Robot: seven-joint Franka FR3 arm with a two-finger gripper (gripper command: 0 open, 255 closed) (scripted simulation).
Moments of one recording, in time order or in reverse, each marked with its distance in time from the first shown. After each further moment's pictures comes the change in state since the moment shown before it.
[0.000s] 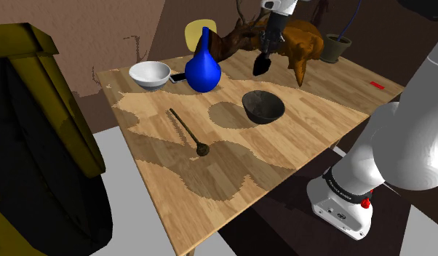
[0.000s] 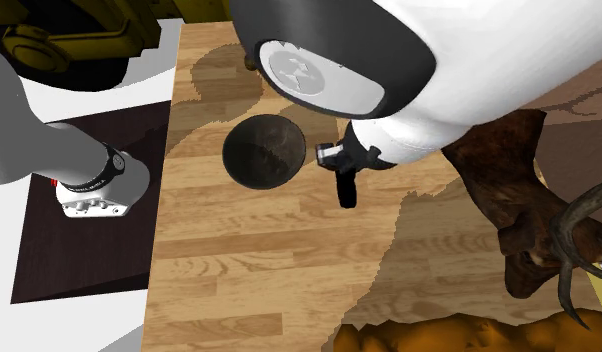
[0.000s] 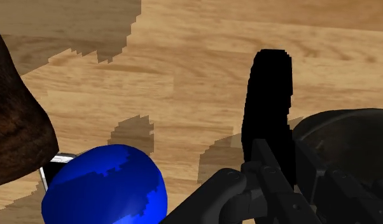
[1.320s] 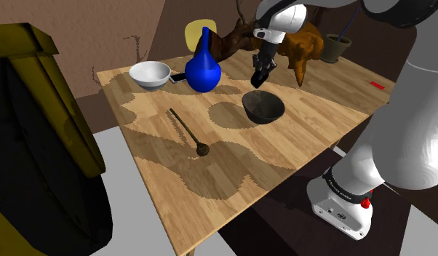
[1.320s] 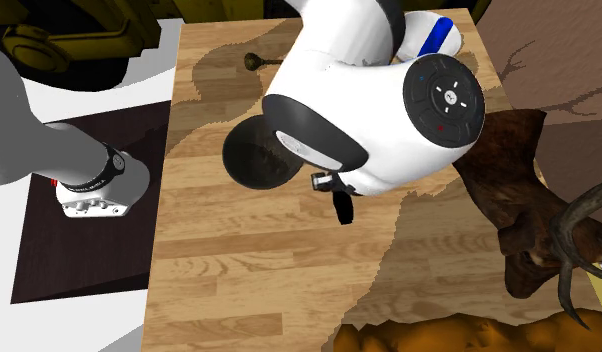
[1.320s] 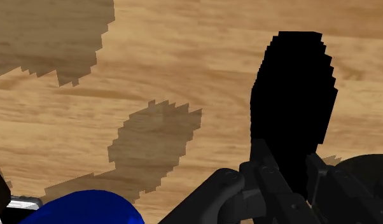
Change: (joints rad) arm -0.037 0.136 0.048 -0.133 0.131 0.216 -0.107
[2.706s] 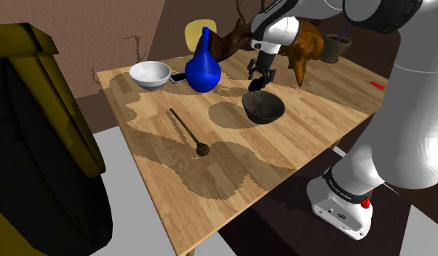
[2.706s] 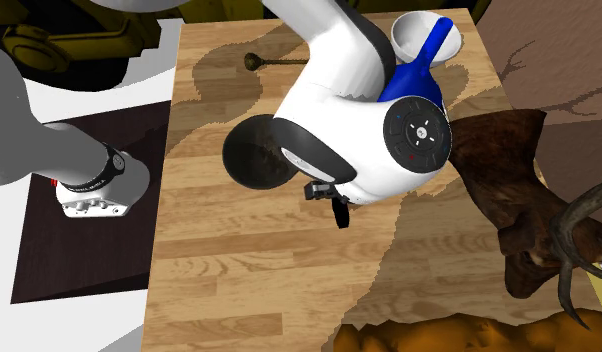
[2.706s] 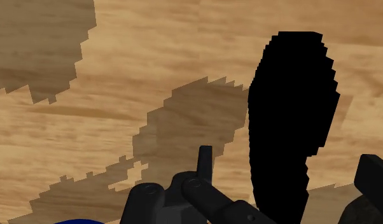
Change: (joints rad) arm -0.033 0.085 0.041 -0.022 0.078 0.079 -0.058
